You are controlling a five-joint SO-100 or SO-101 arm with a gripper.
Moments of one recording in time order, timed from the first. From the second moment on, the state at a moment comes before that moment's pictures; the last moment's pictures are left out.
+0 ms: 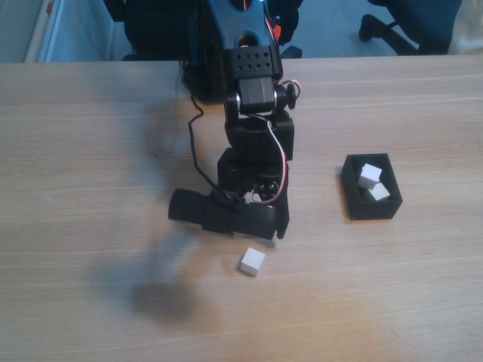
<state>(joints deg) -7.2 87.8 104.7 43.2 -59.7</state>
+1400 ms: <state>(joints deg) -5.9 78.8 99.1 33.2 -64.2</state>
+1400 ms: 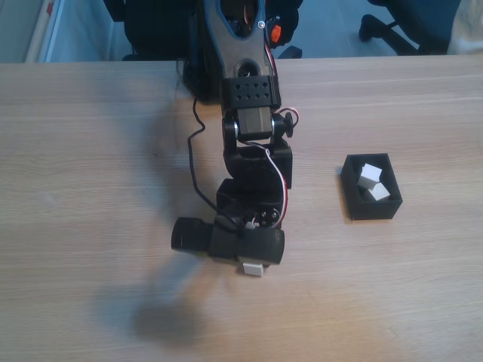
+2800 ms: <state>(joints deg) -41.3 110.0 107.7 49.3 -54.3</state>
